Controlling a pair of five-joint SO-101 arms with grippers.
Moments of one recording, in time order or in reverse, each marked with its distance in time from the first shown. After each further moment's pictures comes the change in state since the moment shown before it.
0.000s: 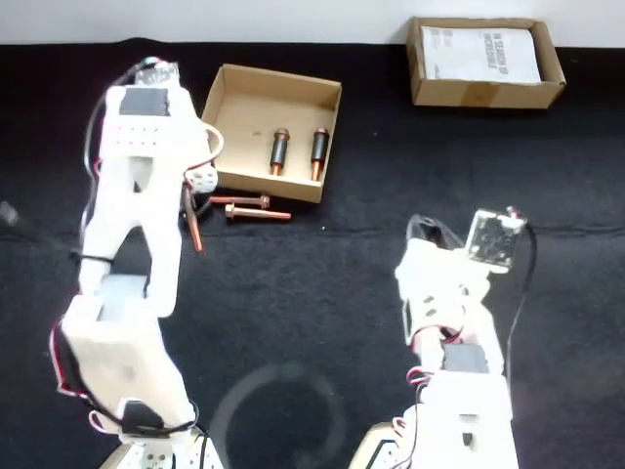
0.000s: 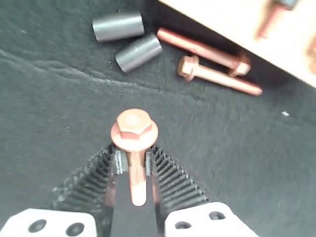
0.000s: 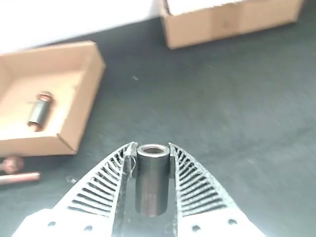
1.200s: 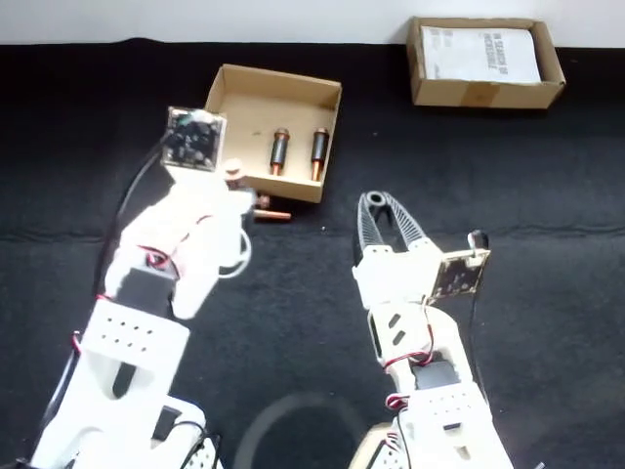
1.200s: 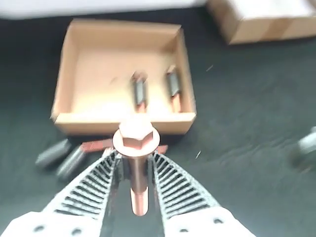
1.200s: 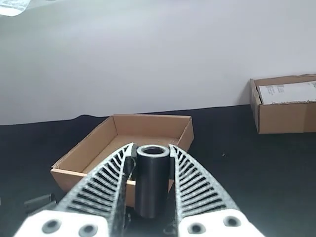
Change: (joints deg) left arm 15.7 -68.6 73.6 -58.9 -11.9; right arm -13.2 0.0 10.4 -31.5 0.0
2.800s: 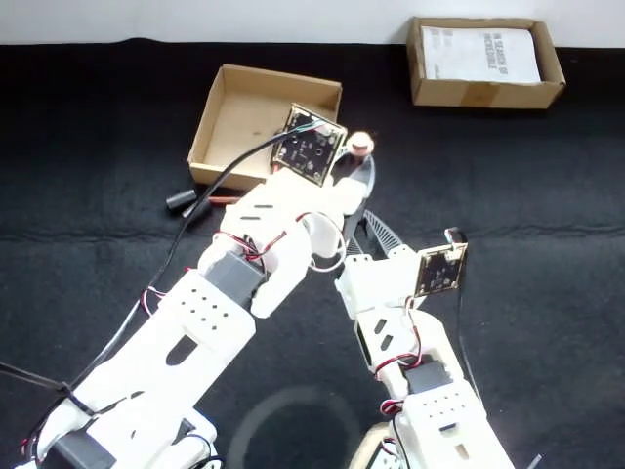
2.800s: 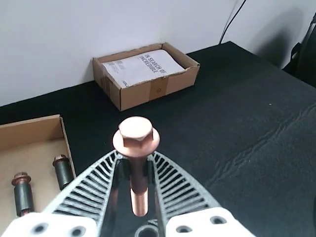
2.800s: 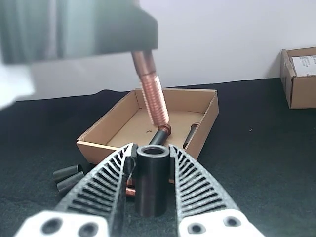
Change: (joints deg) left arm 19.3 16.6 -6.9 -25.4 0.0; right arm -5.4 0.0 0.0 4.6 -2.1
